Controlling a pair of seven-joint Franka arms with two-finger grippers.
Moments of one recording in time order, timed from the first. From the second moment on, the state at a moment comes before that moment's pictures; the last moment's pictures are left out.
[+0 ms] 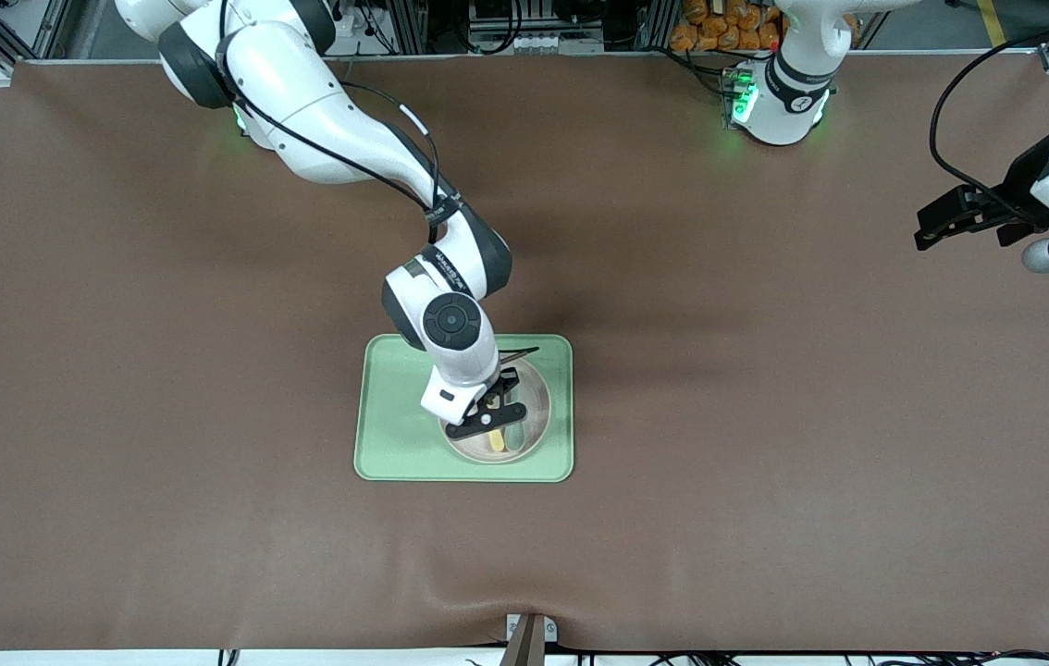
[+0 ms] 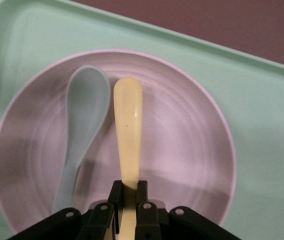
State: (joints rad) left arm 0.05 0.01 -0.14 -1.55 -0.01 1.51 -0.14; right arm 0.62 0.92 -0.01 -1.22 0.00 2.17 0.35
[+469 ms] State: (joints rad) left arm 0.05 0.01 -0.15 -1.55 -0.01 1.51 -0.14; right arm 0.53 0.83 -0.02 -1.23 0.00 2.05 0.41
